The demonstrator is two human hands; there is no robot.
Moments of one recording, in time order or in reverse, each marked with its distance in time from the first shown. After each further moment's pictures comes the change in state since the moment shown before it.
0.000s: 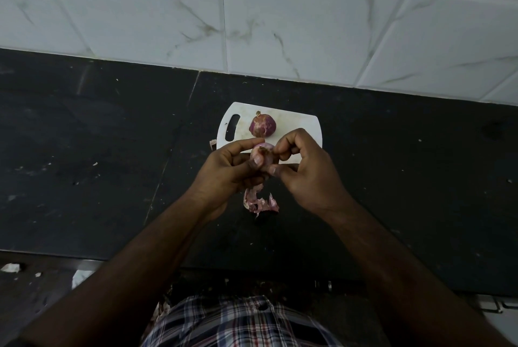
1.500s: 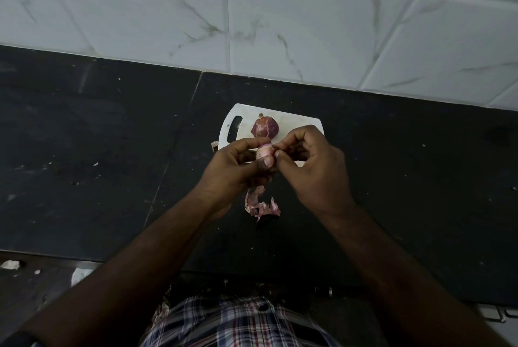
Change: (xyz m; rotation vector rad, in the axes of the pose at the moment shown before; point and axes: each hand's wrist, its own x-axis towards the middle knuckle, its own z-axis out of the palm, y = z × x) left_hand 0.009 0.005 0.005 0.021 0.013 0.007; right_hand 0.009 -0.003 0.000 -0.096 0.202 -0.103
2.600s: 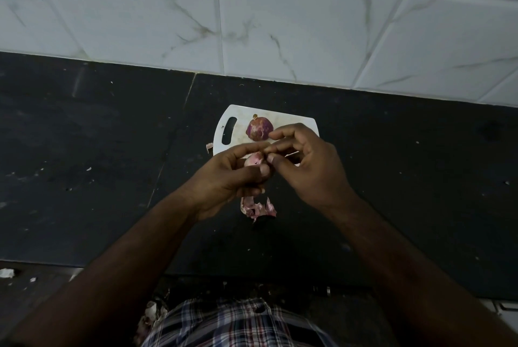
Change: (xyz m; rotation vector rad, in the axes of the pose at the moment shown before) left_hand 0.000 0.005 -0.011 0.017 -0.229 -0.114; right_hand 0.007 -0.002 -0.012 0.081 -0.189 0.033
